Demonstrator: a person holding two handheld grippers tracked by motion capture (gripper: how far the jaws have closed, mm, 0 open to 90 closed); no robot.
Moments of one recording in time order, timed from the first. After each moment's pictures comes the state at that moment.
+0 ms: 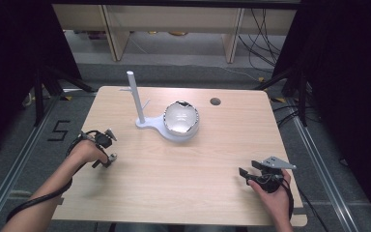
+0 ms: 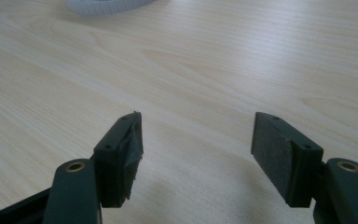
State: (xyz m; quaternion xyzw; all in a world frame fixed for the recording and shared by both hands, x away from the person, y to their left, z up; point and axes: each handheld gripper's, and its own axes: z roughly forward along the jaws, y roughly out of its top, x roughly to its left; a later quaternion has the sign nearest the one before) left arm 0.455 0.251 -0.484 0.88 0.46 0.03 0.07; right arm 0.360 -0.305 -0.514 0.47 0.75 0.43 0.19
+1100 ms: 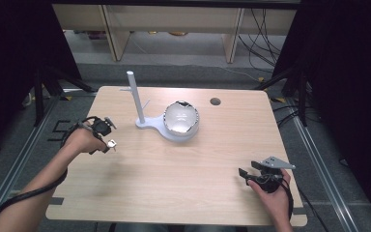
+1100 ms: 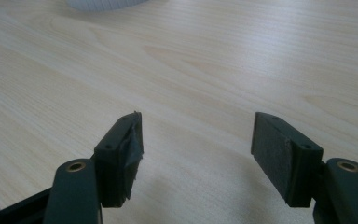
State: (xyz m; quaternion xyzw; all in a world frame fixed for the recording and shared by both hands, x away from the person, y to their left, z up) left arm 0.467 0.242 -0.420 0.91 0.40 0.09 0.09; right arm 0.362 -0.305 -0.516 0.46 0.76 0.42 0.19
